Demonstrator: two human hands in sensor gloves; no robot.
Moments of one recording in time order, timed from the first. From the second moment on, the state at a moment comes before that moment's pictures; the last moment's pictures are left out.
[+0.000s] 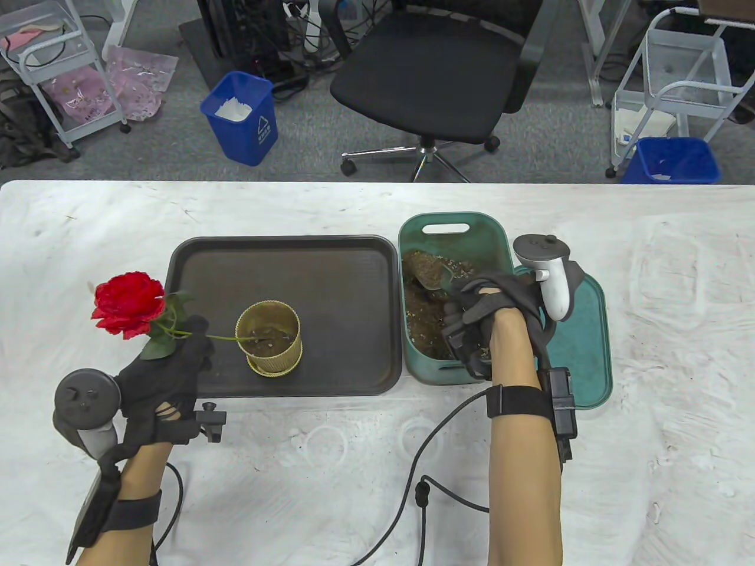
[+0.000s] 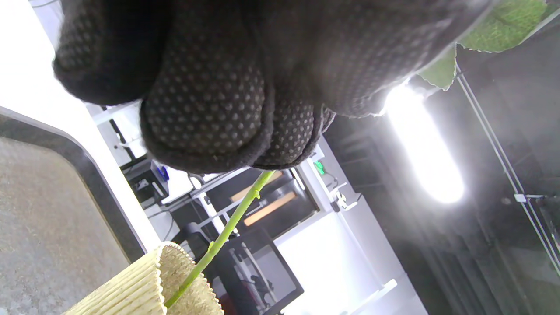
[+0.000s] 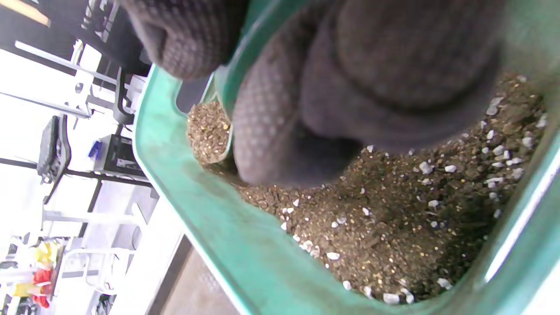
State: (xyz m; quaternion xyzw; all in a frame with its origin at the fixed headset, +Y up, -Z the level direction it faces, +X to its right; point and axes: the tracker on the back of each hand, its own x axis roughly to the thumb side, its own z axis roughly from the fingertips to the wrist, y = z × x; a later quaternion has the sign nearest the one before) left_hand -0.344 -0.670 -0.220 0.20 0.02 0.51 0.84; right_hand 0.163 -0.633 -0.336 -0.25 0.26 0.79 0.50
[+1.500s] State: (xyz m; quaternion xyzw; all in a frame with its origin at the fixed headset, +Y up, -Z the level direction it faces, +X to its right) left_hand -0.343 -0.671 -0.217 0.20 0.02 0.51 0.84; right_hand -0.041 -0.623 -0.292 0.00 0.28 0.89 0.37
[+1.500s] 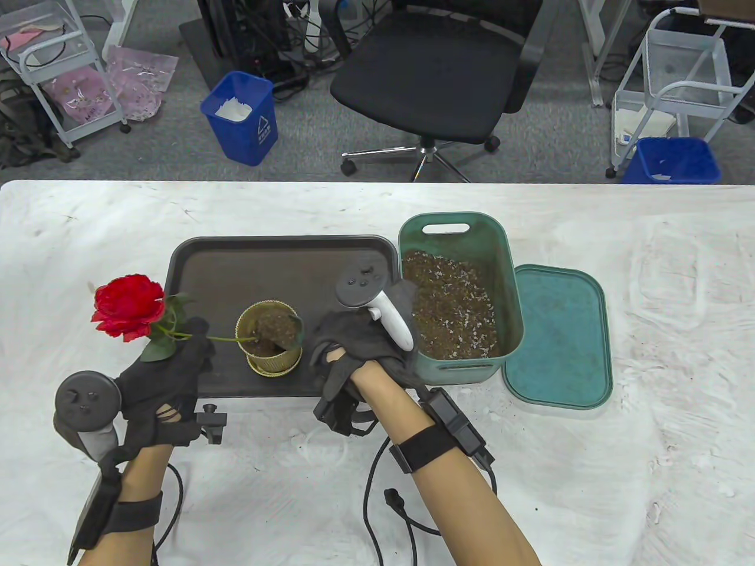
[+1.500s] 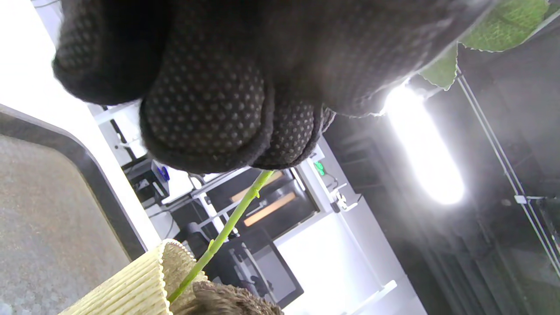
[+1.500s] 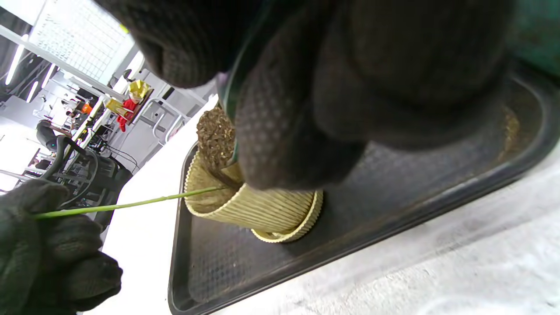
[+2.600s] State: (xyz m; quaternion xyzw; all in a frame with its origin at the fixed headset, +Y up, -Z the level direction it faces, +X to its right) left_hand -0.342 -0.671 -0.218 0.20 0.02 0.51 0.84; right_hand -0.075 -0.565 -0.263 0.08 0.06 0.99 0.13
